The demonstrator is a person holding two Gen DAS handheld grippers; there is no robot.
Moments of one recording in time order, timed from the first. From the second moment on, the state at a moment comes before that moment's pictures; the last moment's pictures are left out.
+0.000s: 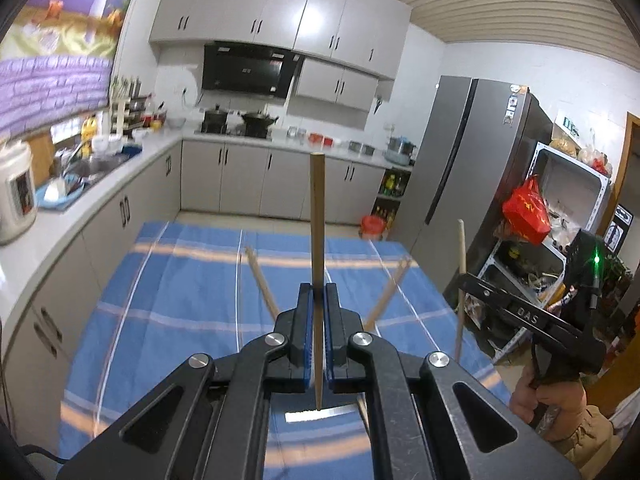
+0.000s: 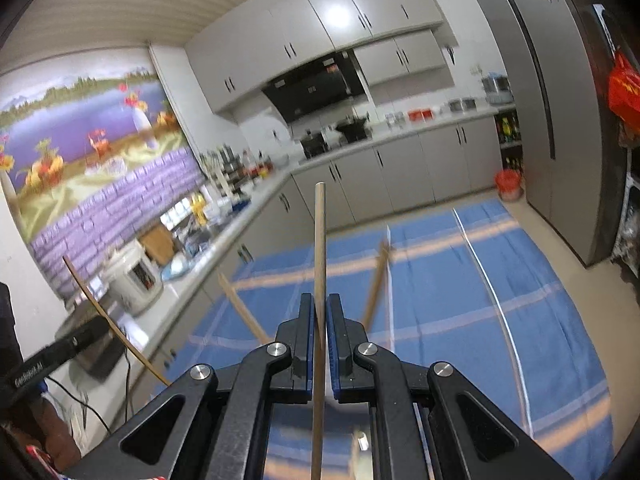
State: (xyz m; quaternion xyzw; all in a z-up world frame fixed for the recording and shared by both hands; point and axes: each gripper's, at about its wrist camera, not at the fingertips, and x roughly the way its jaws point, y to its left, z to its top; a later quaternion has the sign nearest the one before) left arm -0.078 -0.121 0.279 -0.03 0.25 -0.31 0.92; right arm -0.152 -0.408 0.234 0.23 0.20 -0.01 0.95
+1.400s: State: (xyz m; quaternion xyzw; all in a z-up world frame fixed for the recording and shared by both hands) left arm -0.015 -0.153 0.226 -0.02 0.31 -0.27 0.91; right arm -0.094 -0.395 0.193 0.15 0.23 -0.08 0.96
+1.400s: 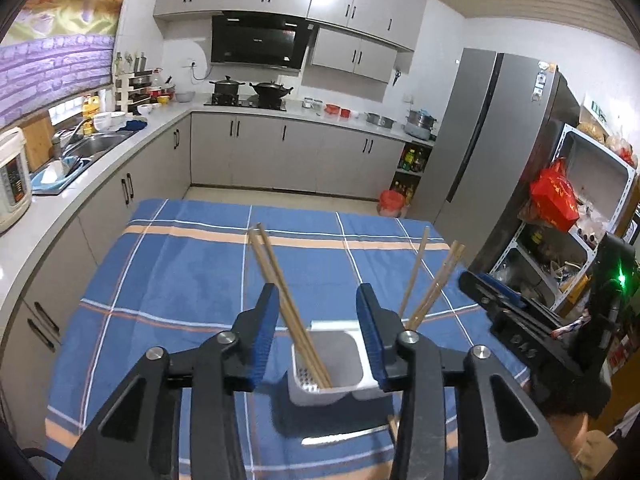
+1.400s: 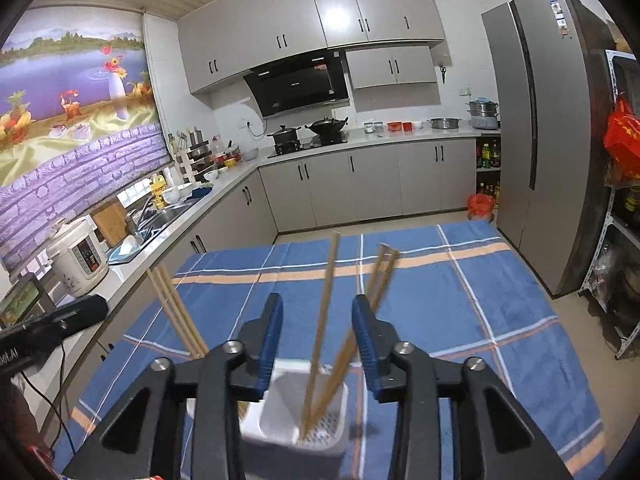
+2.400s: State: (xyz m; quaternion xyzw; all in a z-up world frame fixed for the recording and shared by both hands) left arm -0.063 -0.227 0.059 0.16 0.44 -0.39 0.80; right arm -0.204 -0.376 0.036 0.22 0.46 -0.02 0.86
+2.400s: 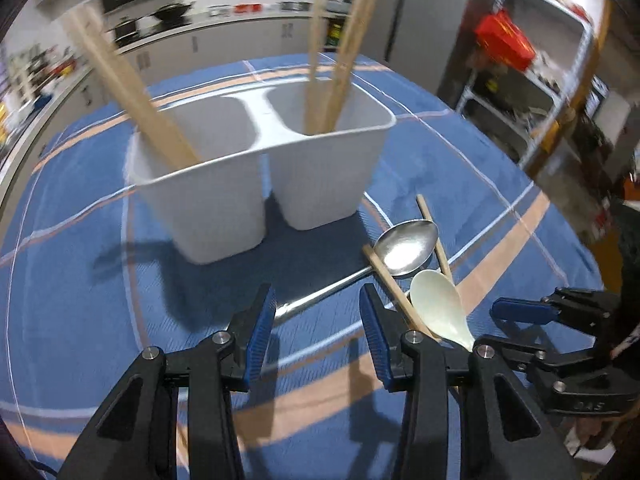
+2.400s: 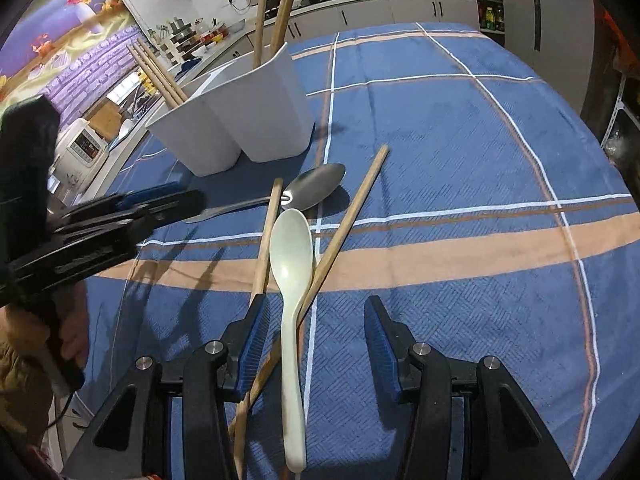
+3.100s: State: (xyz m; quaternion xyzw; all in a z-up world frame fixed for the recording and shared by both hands) left arm -0.060 -0.257 0.037 0.24 0.47 -0.44 0.72; right arm -0.192 -0.369 0.033 0.22 0.45 -0.02 0.86
